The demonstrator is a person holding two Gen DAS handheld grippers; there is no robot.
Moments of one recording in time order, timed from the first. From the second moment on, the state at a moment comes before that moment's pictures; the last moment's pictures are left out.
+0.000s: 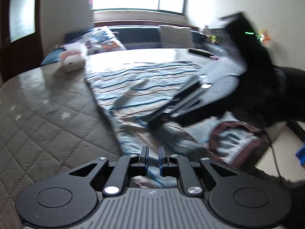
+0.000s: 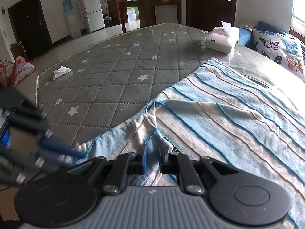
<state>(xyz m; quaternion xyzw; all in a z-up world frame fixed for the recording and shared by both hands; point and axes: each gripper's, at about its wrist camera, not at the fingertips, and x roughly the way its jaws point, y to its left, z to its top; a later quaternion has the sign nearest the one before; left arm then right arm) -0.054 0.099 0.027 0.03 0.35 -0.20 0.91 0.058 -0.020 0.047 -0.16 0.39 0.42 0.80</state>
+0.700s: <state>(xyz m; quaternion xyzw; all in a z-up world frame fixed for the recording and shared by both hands) -0.039 0.095 0.018 0.06 0.37 -0.22 0.90 0.050 -0.021 0.055 -0.18 0.38 0.43 0.80</state>
